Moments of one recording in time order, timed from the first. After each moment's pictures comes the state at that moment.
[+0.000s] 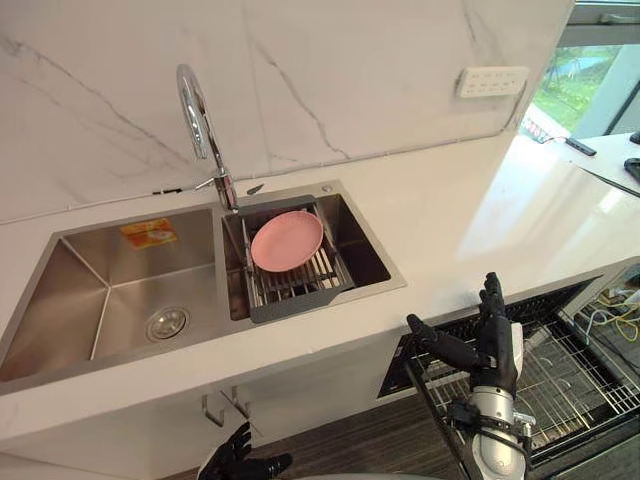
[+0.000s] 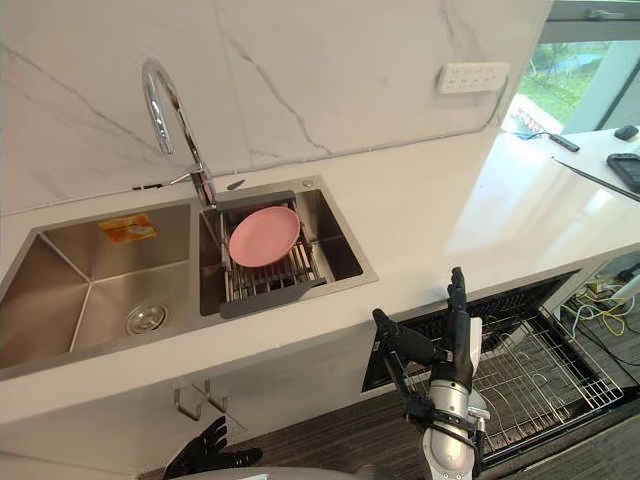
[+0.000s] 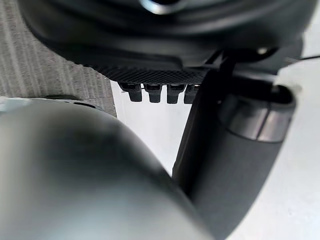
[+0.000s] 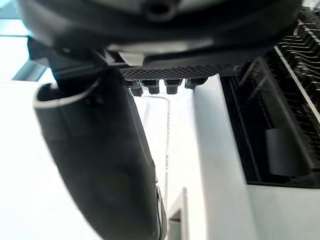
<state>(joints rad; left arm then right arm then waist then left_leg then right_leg) 0.28 0.19 -0.09 0.99 -0.30 -0.32 -0.22 0.40 -0.03 -0.03 -0.06 -0.07 -0.41 -0.31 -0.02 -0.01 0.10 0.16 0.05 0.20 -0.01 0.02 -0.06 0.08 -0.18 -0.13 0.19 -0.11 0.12</state>
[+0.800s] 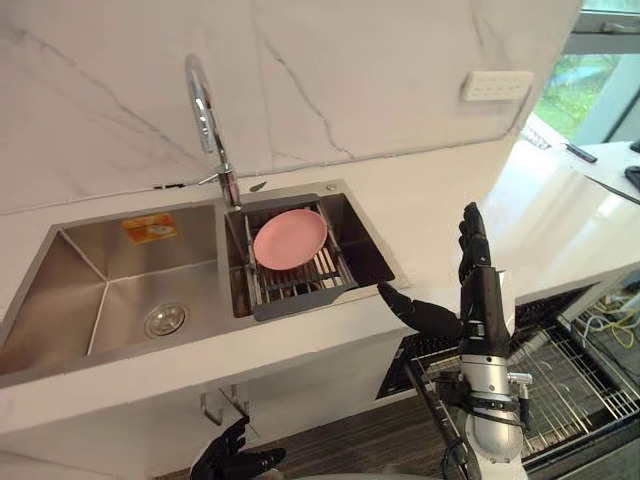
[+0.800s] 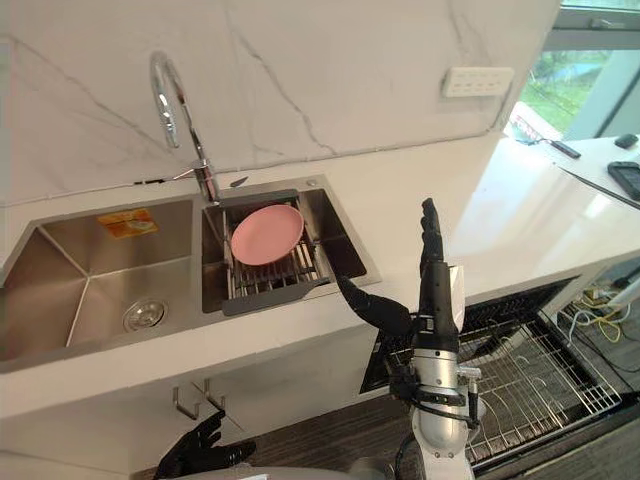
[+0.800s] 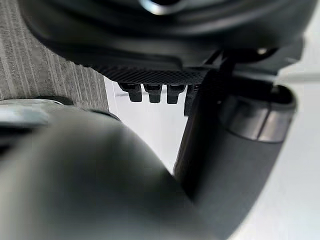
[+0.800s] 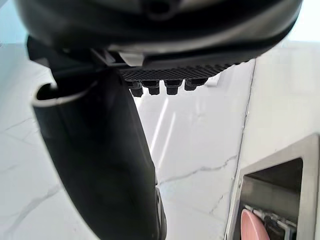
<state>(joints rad) 0.29 0.23 -0.09 0.97 -0.38 -0.31 -0.19 0.28 -0.07 0.05 -0.14 -0.14 -0.51 -0.12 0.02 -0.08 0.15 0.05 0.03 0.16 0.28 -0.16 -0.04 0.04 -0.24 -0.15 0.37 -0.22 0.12</state>
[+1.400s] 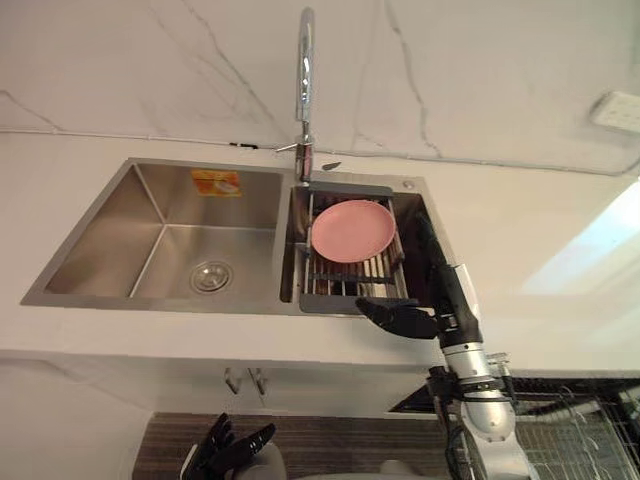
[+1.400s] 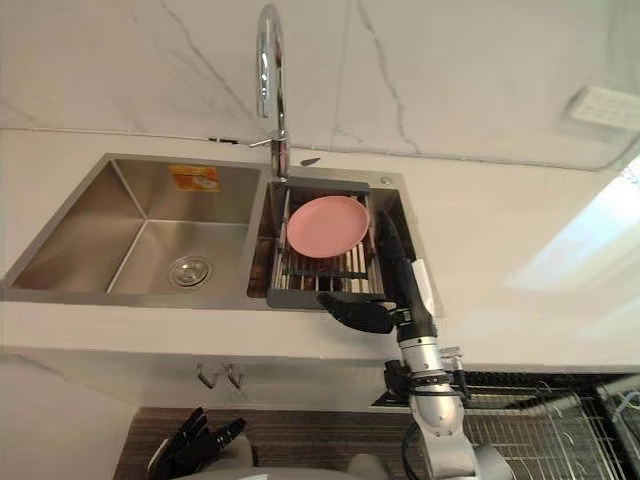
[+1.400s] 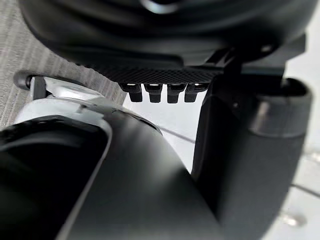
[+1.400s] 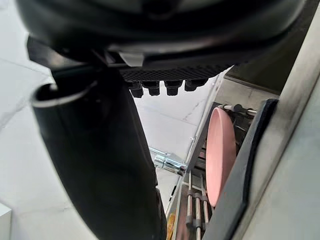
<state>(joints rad) 0.31 0.15 0.04 0.93 -0.40 -0.34 -0.20 0.24 -0.15 -0.01 -0.06 -0.09 -0.44 -0.03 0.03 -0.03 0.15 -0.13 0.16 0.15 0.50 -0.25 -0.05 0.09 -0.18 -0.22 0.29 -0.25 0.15</state>
